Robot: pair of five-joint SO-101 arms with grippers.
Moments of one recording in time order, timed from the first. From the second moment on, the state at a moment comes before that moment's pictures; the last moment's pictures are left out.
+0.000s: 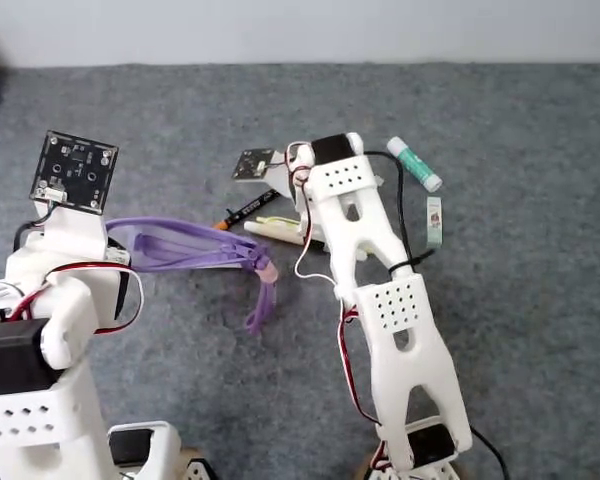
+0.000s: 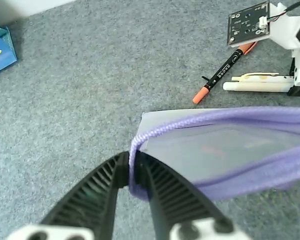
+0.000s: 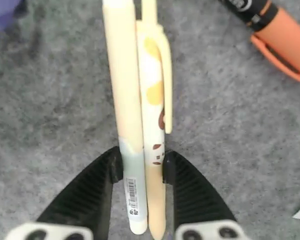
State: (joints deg) left arm -9.8 -46.7 16.5 93.9 -10.9; right arm -19.8 65.3 -68.7 100.1 53.7
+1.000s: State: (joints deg) left arm -9.8 -46.7 16.6 93.9 -10.9; right arm -20.4 58.0 -58.5 96.8 49.5
